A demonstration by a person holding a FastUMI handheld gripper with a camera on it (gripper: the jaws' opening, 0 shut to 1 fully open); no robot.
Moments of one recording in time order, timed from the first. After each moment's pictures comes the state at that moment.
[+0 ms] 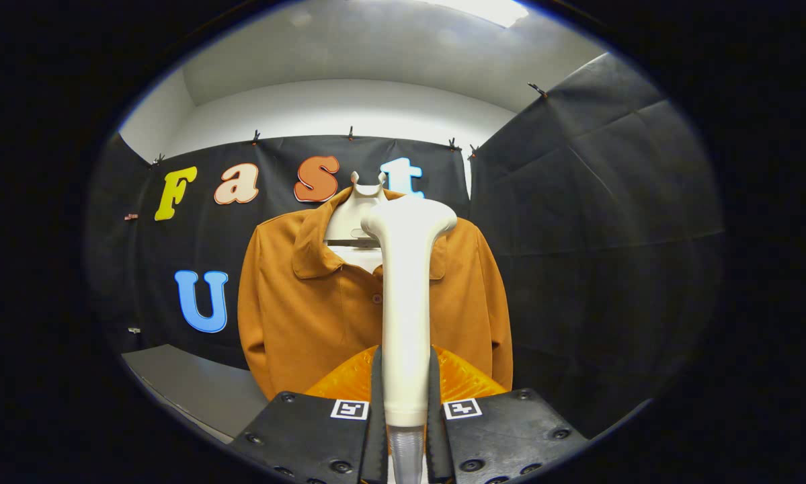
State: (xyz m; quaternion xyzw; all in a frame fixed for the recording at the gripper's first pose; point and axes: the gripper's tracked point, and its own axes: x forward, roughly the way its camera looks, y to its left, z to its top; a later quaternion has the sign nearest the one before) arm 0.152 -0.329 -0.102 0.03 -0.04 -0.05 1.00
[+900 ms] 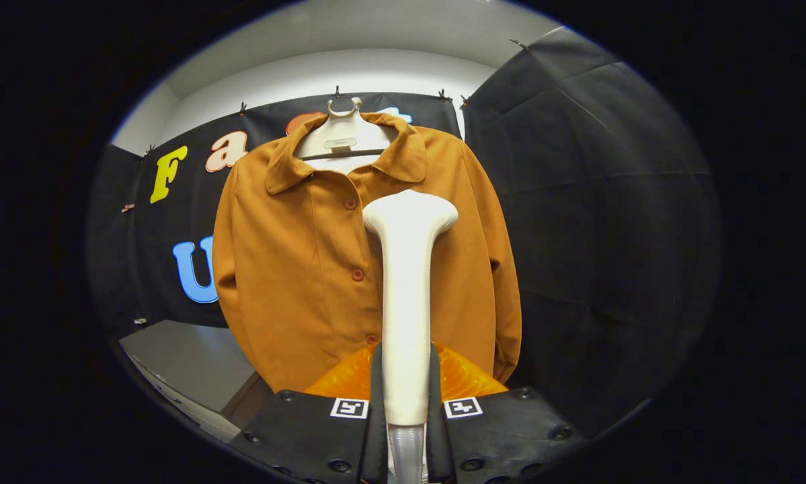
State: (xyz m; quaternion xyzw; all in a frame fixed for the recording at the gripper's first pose) arm 0.159 -0.344 -0.224 0.07 0.06 -0.04 1.00
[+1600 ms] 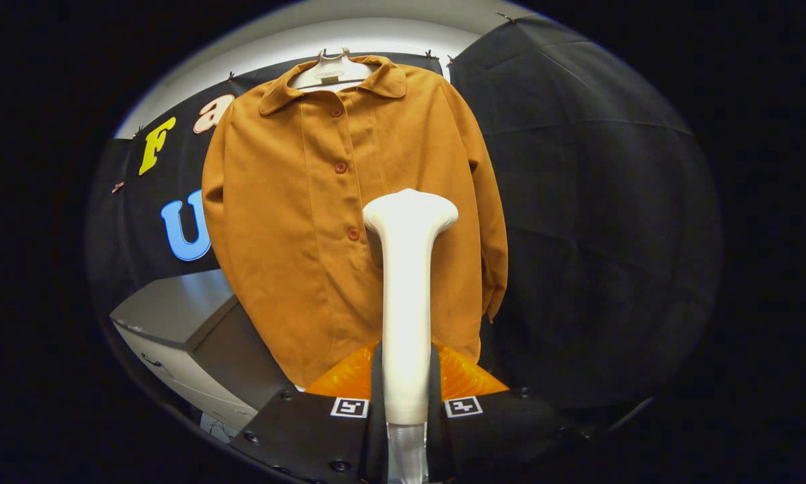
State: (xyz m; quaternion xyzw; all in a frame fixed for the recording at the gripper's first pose) arm 0.104 -0.341 -0.338 0.07 0.18 -0.06 0.98
